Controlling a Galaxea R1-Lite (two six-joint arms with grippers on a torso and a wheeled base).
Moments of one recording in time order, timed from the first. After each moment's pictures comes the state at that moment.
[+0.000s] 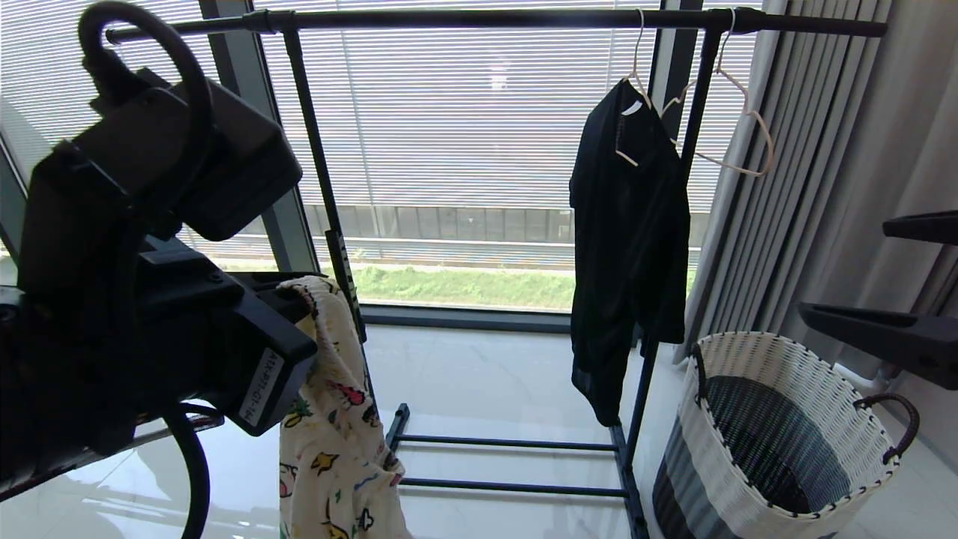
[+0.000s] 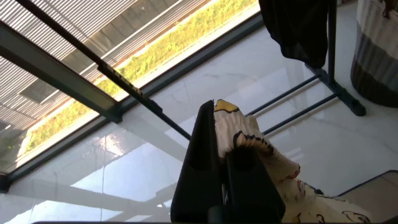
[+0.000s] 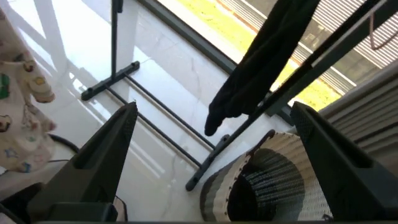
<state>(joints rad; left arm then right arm) -0.93 1.27 -1.10 0.27 0.62 0.26 0.94 1.12 -1.16 0.36 -0.42 -0.14</state>
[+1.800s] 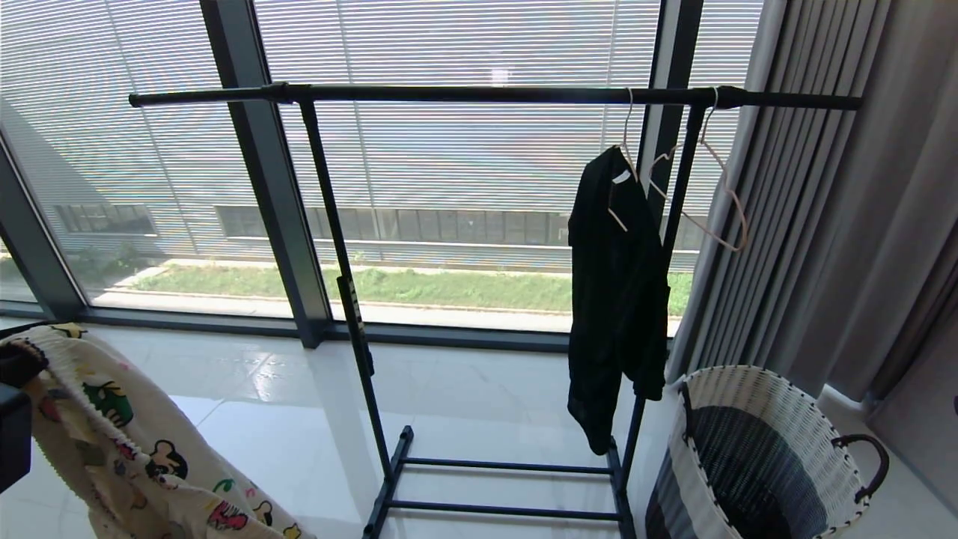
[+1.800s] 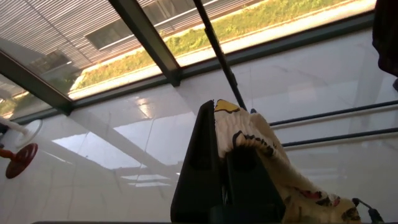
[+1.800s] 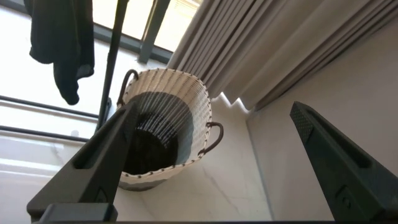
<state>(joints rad) -0.61 0.90 -0.83 0.27 0.65 0.27 0.38 0.78 -0.54 0.00 -0.50 -0.29</state>
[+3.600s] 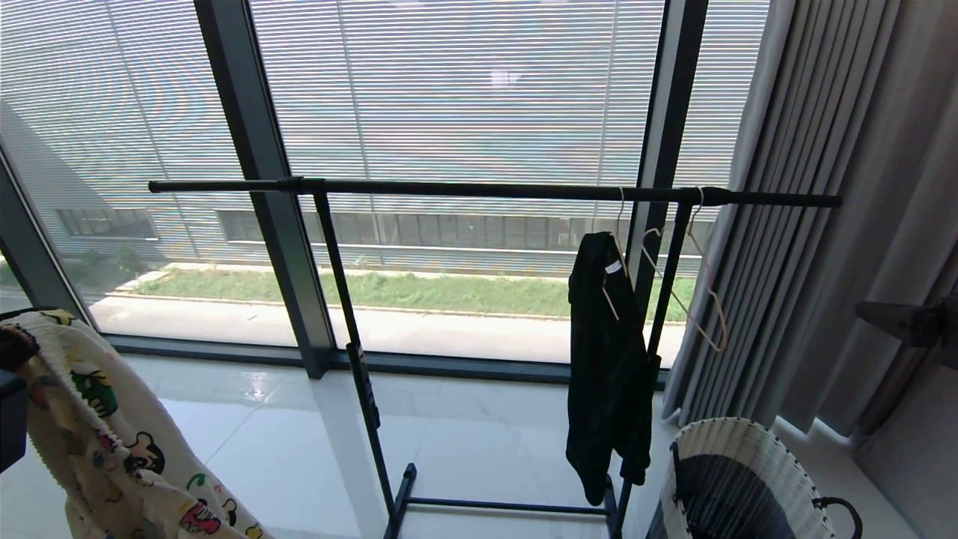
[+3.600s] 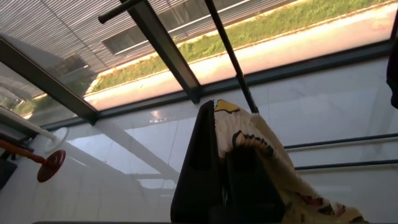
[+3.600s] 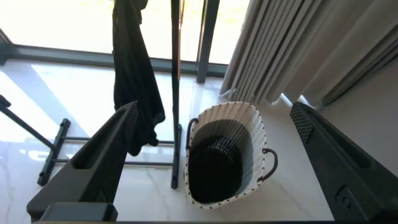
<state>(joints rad) -0.57 0.91 -0.83 0.23 0.65 0.32 0.34 1.12 -0.88 0.13 -0.32 0.09</state>
